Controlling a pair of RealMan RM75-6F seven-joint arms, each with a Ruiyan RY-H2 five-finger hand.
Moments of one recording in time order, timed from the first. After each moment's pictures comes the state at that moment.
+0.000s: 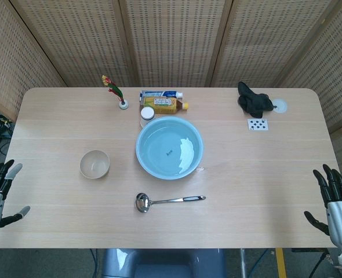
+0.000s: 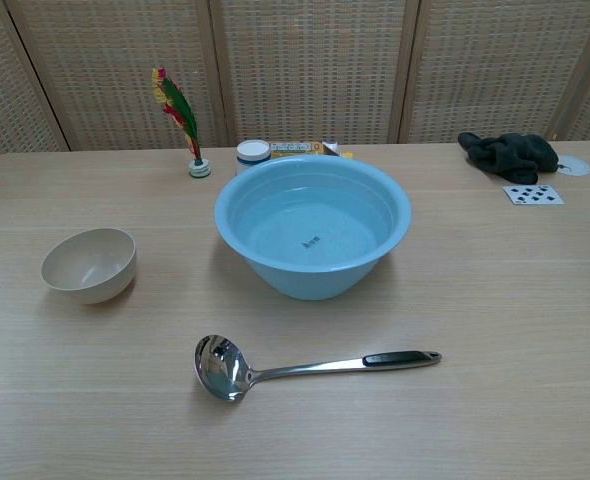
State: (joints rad) left arm -0.03 -1.05 -0.01 -1.78 1.61 1.58 0.14; right arm -0.02 -1.05 0.06 -1.74 -1.64 1.66 -0.16
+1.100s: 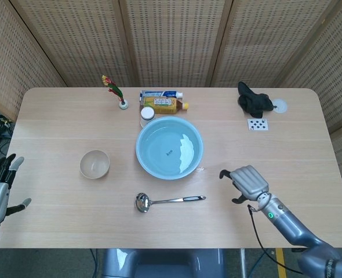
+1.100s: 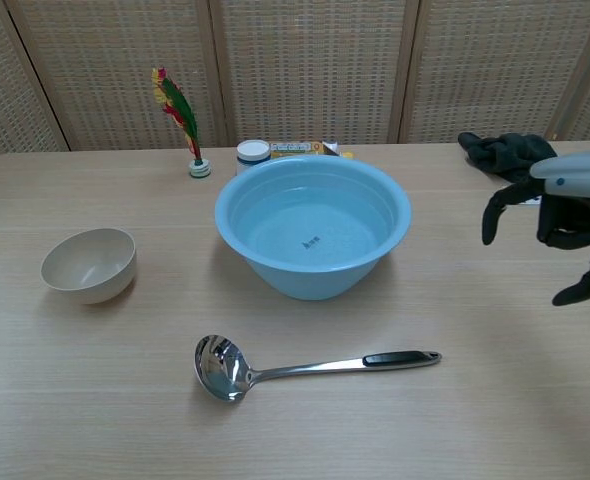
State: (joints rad) left arm -0.09 -1.12 -0.07 -1.74 1.45 1.47 0.23; right arm 0.58 -1.16 0.16 -1.77 -1.26 0.75 -0.22
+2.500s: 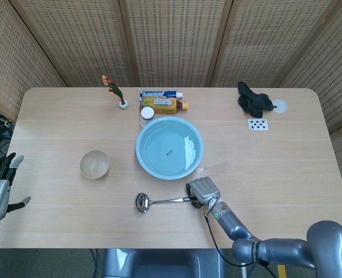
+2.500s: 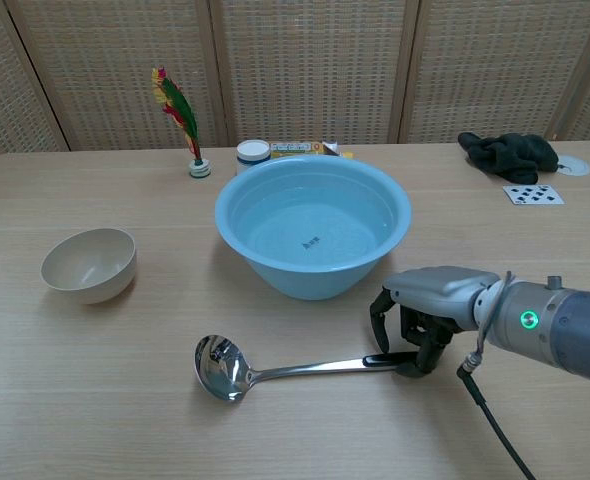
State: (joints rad) left arm -0.12 -1.13 -0.08 -1.71 1.39 1.44 0.24; right arm 0.83 -1.70 0.06 -1.47 -0.77 0.84 -0.51
